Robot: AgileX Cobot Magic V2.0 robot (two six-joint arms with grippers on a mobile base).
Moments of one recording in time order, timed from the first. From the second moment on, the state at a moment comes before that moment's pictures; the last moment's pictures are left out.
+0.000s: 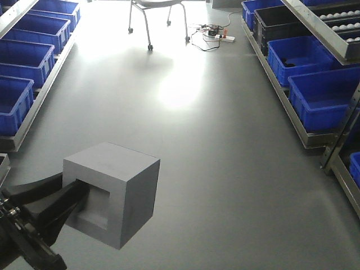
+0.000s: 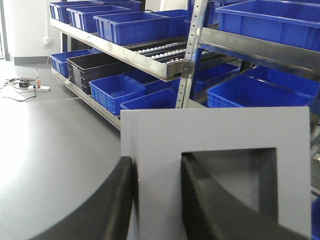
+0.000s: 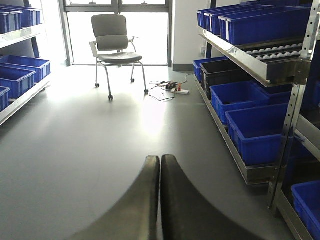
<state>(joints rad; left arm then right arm) -0.71 0.74 -0.28 -0.16 -0.32 -0.06 -0.01 -0.01 0.03 -0.06 0.14 0.04</state>
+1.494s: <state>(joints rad) -0.71 0.74 -0.28 -0.16 -0.32 -0.06 -0.01 -0.01 0.03 -0.06 0.14 0.04</state>
